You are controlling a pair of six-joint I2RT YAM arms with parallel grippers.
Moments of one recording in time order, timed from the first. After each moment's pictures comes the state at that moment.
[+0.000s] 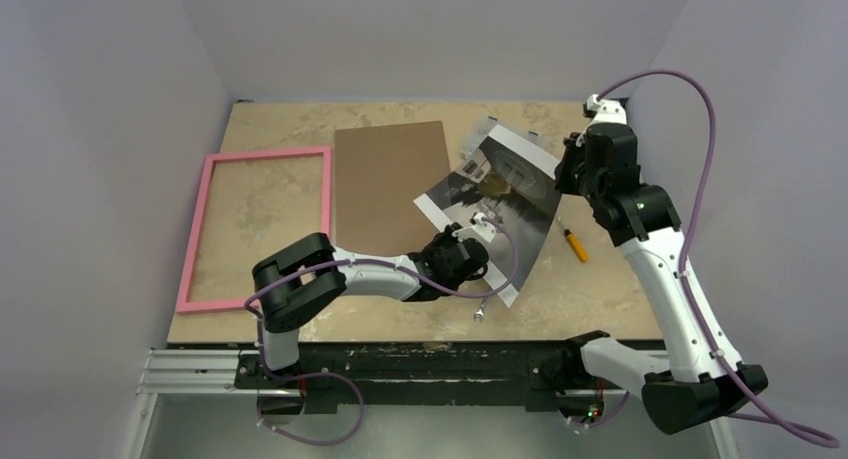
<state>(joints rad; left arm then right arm) -1.15 1.87 1.05 0.09 -0.86 0.03 0.27 1.09 1.29 -0.74 0.20 0.30</state>
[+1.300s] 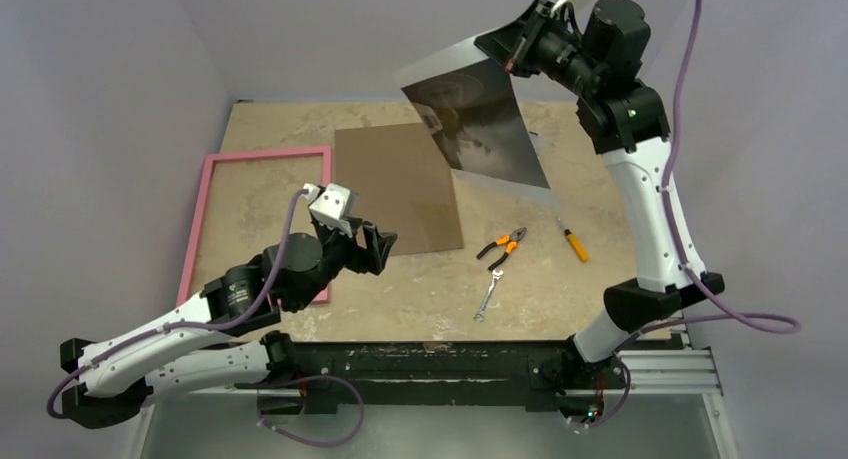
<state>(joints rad) -1.13 0.75 0.92 -0.40 -0.56 -0.34 0.34 1.57 2.16 -0.59 -0.33 0.57</state>
